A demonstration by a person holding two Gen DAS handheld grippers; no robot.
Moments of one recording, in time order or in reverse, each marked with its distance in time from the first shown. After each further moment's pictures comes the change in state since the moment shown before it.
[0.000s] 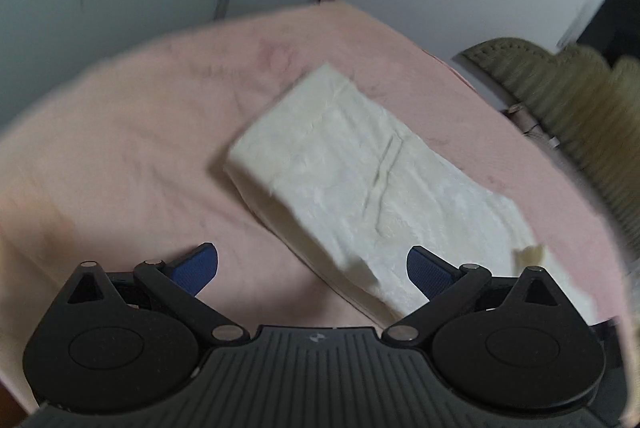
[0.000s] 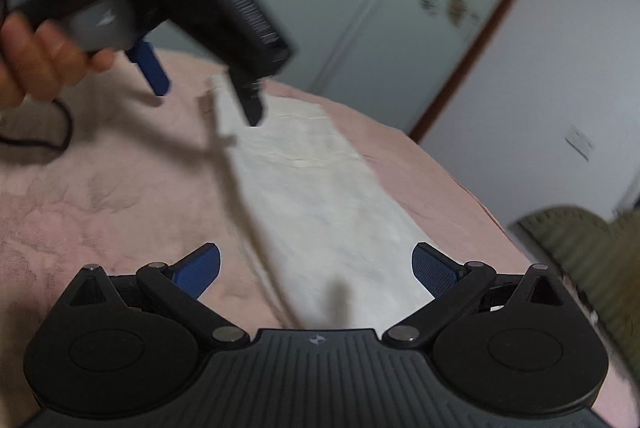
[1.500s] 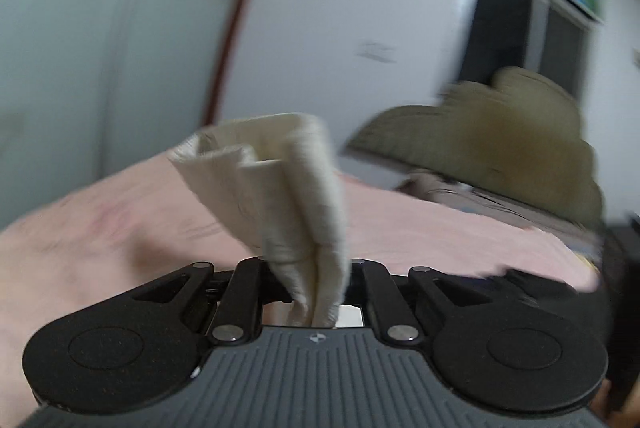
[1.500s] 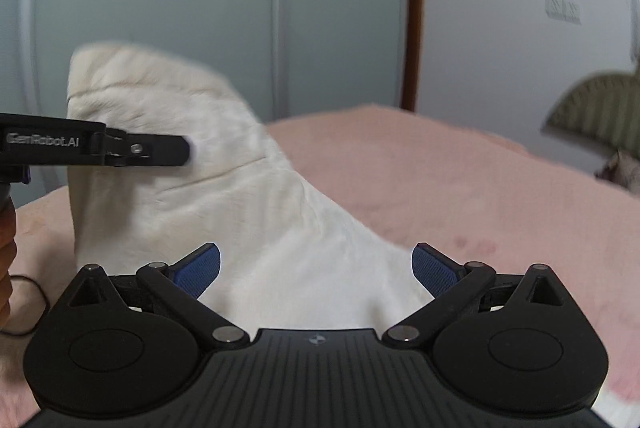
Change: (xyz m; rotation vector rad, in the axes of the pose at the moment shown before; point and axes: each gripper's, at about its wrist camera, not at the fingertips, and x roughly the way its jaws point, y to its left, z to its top) left arm -0.020 -0.141 -0.036 0.425 -0.452 -0.205; right arm 0.055 -0.167 -0.012 0.512 -0.056 0.182
